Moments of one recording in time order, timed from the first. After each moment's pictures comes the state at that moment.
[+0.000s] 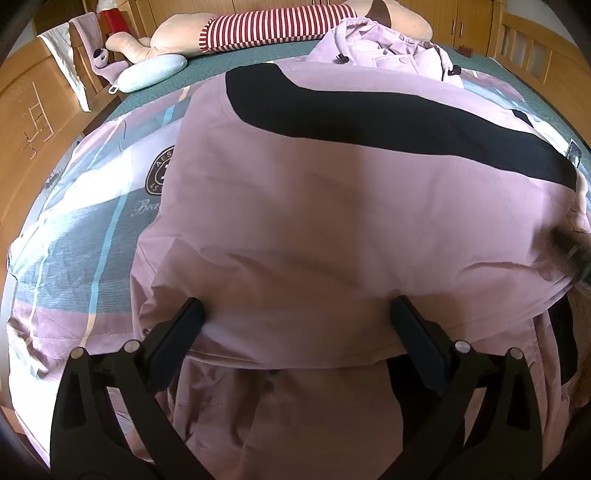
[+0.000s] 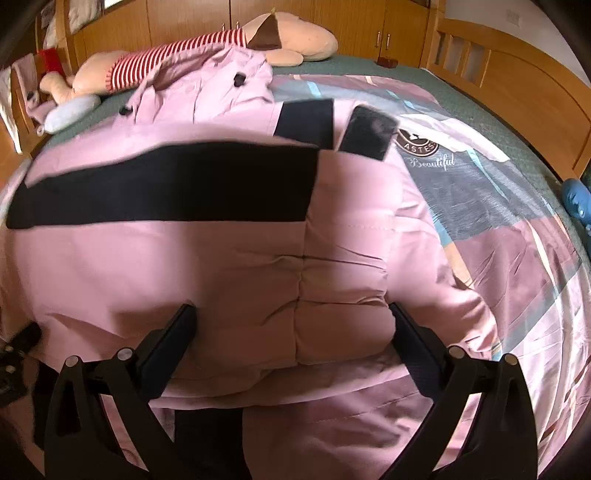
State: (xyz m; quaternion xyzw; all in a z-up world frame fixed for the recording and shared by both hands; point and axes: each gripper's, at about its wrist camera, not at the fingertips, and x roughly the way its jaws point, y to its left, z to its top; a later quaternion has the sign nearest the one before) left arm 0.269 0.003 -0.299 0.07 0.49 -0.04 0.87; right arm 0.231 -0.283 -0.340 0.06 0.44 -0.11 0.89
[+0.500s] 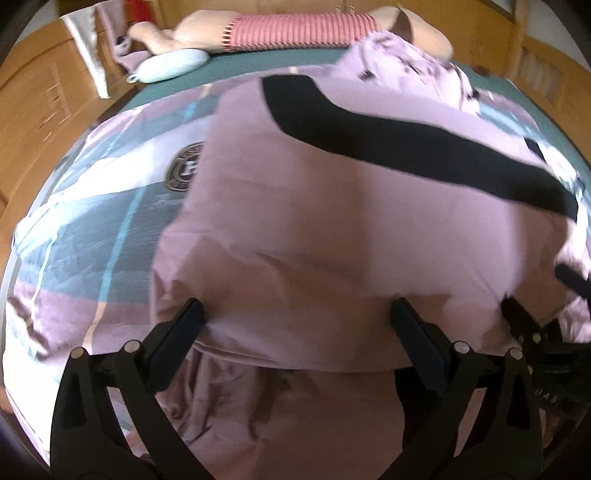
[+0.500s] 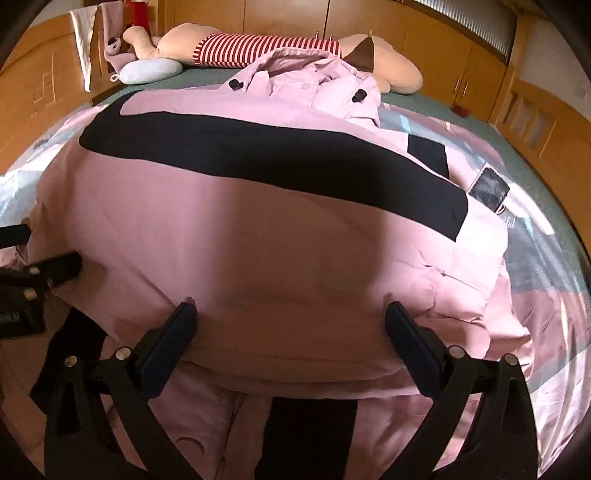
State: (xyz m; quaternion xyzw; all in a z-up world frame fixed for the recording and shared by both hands) left arm 0.269 0.020 -0.286 0.03 0.48 -0.01 0.88; right arm 0.227 -0.214 -0.348 -0.04 0.43 0.01 0.90
